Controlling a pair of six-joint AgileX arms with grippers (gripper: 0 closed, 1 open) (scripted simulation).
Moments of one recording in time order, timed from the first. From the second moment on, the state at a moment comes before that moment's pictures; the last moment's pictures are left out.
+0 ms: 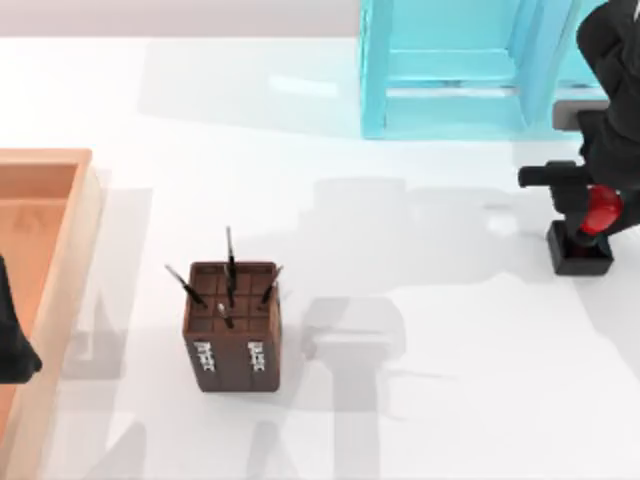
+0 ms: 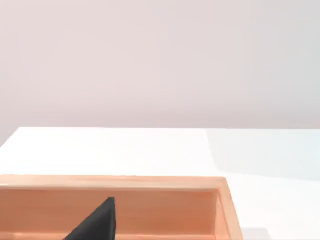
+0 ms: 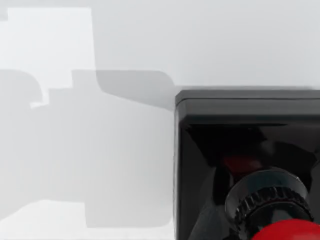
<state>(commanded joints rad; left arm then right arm) 0.00 0.00 0.00 0.00 0.00 0.00 0.15 2.15 1.62 -1.04 0.00 0.17</state>
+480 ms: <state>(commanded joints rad) 0.00 0.00 0.00 0.00 0.00 0.00 0.20 2.22 1.78 -1.17 0.01 0.22</state>
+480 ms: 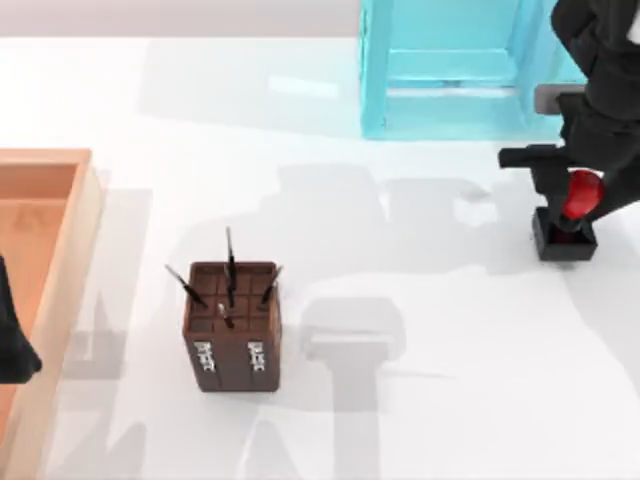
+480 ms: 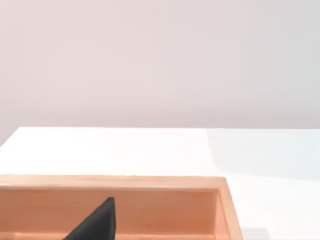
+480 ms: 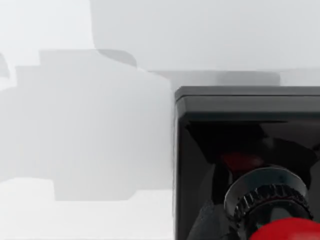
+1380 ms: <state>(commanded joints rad) 0.00 0.00 0.00 0.00 0.00 0.00 0.45 2.54 2.88 -1.90 0.01 0.47</state>
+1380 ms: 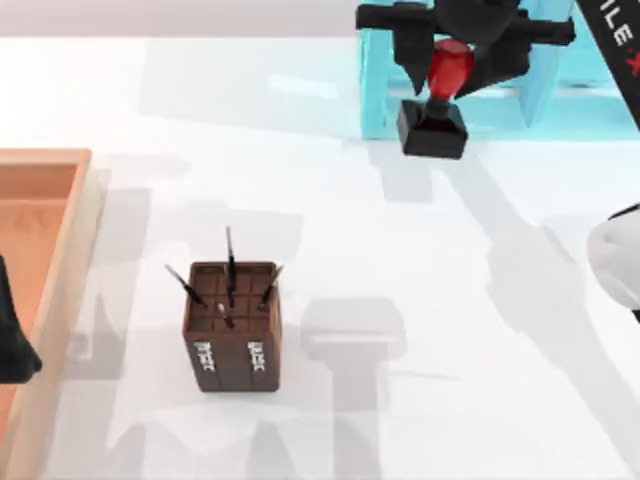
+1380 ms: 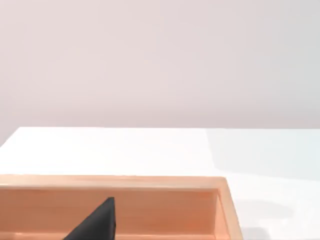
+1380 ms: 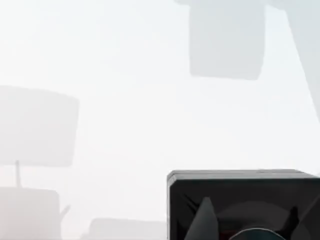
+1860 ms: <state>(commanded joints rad) 0.00 0.00 0.00 0.00 0.00 0.00 0.47 2.68 3.19 -1.82 0.00 0.48</state>
